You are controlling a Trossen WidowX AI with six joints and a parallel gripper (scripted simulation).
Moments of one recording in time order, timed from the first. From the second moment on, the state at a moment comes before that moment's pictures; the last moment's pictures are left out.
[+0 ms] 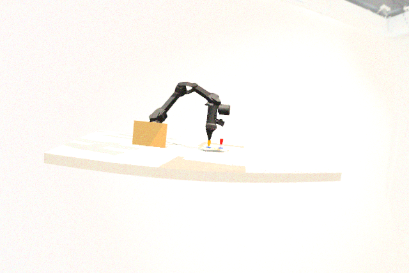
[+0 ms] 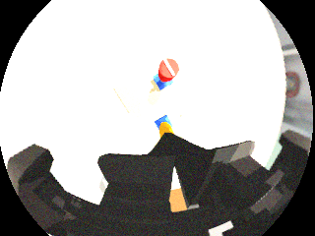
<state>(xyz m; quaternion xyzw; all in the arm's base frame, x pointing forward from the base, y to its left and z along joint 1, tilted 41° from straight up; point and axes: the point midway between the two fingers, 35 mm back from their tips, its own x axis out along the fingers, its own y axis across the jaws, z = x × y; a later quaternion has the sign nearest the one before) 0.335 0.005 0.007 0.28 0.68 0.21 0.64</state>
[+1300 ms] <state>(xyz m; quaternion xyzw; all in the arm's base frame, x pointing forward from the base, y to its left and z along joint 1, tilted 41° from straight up) 0.335 0.006 0.004 0.28 0.68 0.21 0.64</state>
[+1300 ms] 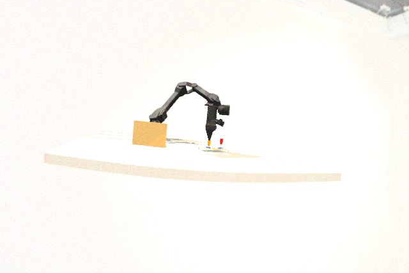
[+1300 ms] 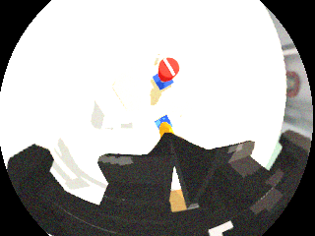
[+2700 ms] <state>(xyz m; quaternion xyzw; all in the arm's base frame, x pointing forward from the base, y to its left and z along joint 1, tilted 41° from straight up) 0.334 0.008 0.002 0.28 0.68 0.21 0.64</state>
